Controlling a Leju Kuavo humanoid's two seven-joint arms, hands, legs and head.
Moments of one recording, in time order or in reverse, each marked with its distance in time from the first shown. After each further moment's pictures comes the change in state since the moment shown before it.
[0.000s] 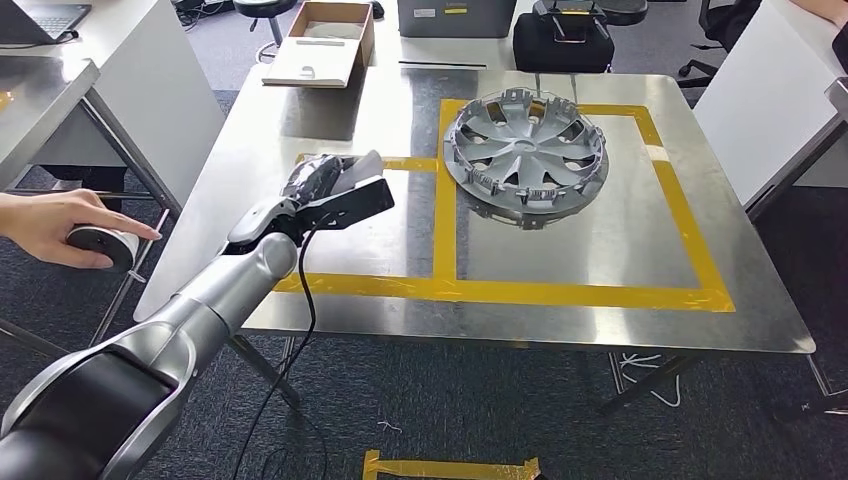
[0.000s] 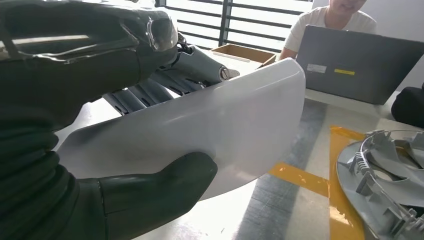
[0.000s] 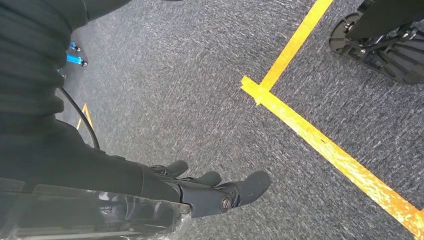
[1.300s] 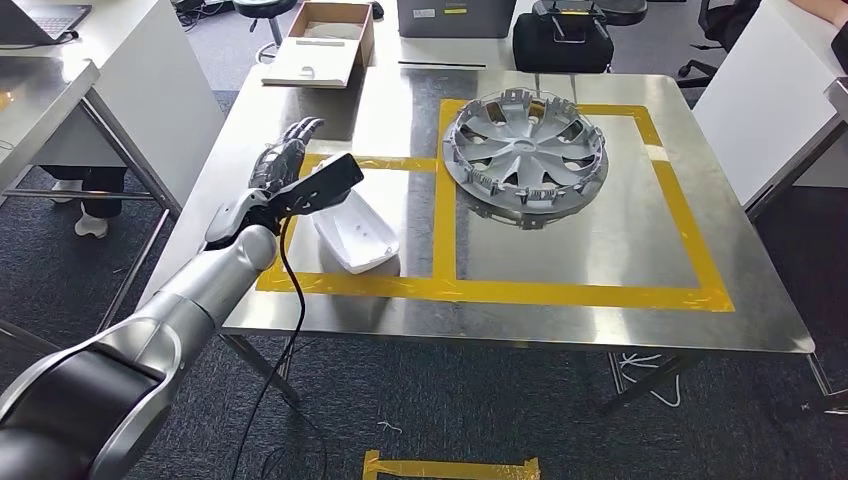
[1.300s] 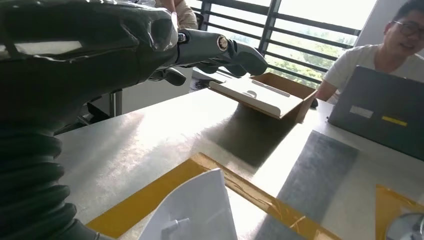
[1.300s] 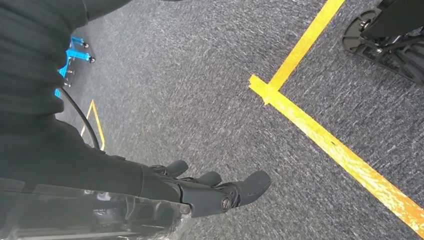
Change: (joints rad) left arm -0.007 0.052 0.091 0.012 0.009 0.133 0.047; right arm 0.014 0.009 -0.028 0.014 0.054 0.008 0.000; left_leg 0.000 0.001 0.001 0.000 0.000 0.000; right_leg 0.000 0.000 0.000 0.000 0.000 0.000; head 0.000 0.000
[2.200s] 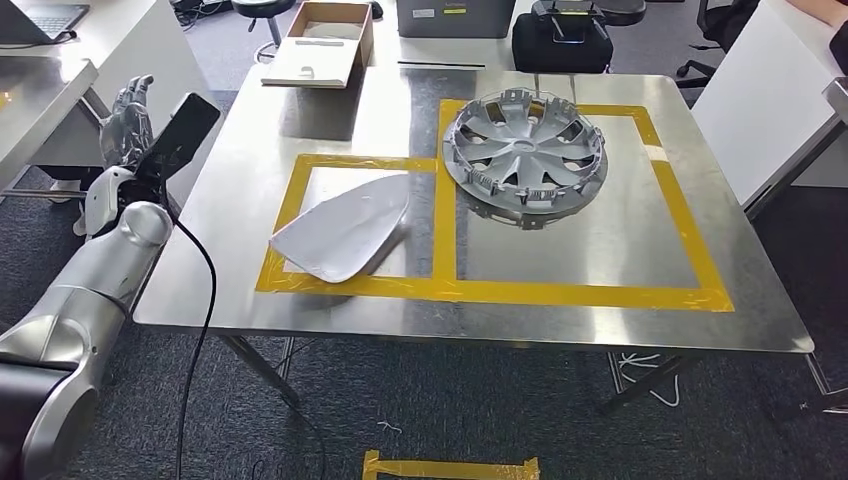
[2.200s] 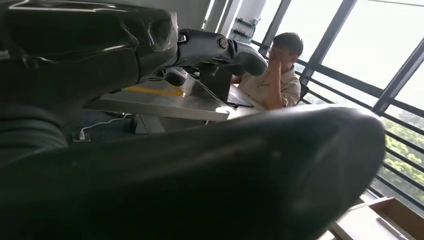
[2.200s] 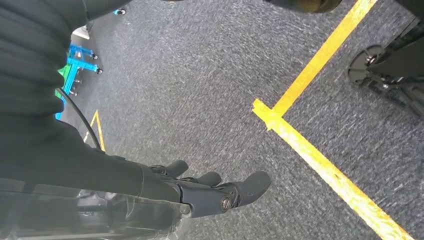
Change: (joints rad) left arm 0.029 0.254 0.224 -0.121 0.005 0.138 0.125; right arm 0.017 0.039 -0.023 0.030 0.005 0.051 -0.011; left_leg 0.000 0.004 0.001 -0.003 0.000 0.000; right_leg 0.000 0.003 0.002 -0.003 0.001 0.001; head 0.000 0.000
